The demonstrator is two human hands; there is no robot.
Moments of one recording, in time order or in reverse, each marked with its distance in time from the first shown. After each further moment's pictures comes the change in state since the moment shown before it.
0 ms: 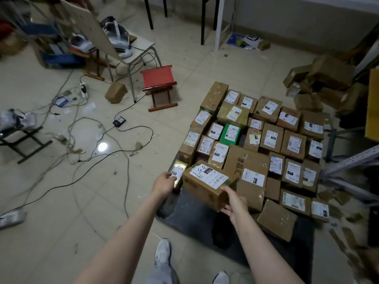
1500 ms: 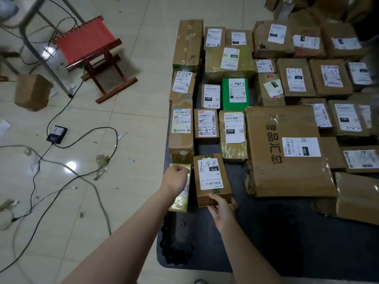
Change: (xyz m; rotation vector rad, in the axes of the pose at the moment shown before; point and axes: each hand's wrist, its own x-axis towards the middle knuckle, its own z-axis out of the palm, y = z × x) left_hand 0.360 -0.068 0.097 0.131 -0.283 0.063; right_hand 0.360 0.177 0.206 0.709 0.194 0.130
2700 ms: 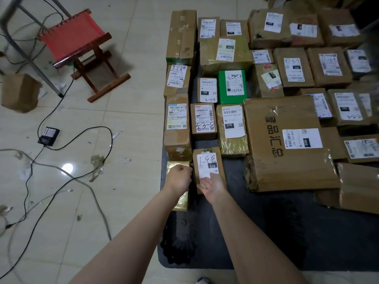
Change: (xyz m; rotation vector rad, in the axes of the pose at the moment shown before) left_hand 0.001 0.000 0.013 -0.067 -0.096 -0.024; right_hand 0.017 -0.021 0.066 -0.002 -0.085 0.178
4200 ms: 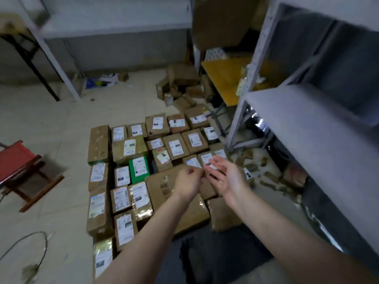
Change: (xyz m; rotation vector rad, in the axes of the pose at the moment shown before) left_hand -0.332 0.254 0.272 0.118 -0.325 0.451; right_hand -0.455 -0.337 -0.191 0.039 -0.164 -0.692
